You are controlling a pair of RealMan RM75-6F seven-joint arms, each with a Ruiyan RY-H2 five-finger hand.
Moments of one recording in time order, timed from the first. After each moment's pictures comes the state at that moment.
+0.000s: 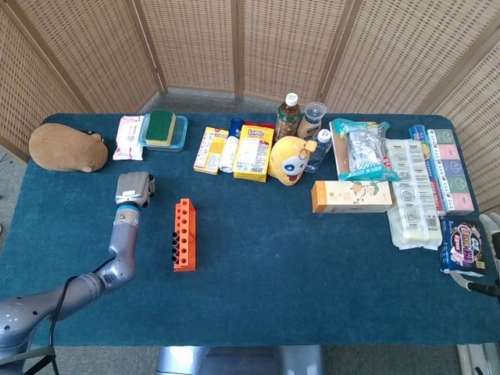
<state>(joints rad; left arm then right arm) -0.89 -1.75 -0.32 -0.95 0.50 0.81 0.68 0.05 -0.98 0.14 -1.64 -1.34 1.39 0.28</state>
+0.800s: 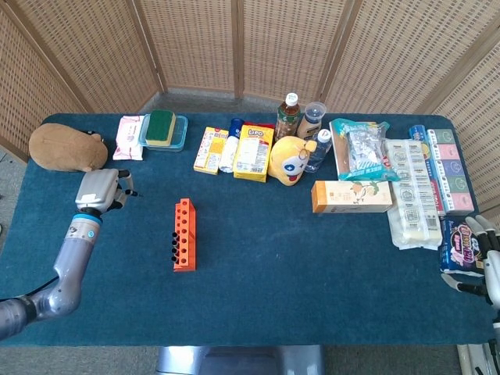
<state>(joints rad) -0.69 -1.31 -0.28 -1.57 0.75 0.97 0.42 0.07 -1.01 0.13 -1.64 -1.32 1.35 0.20</state>
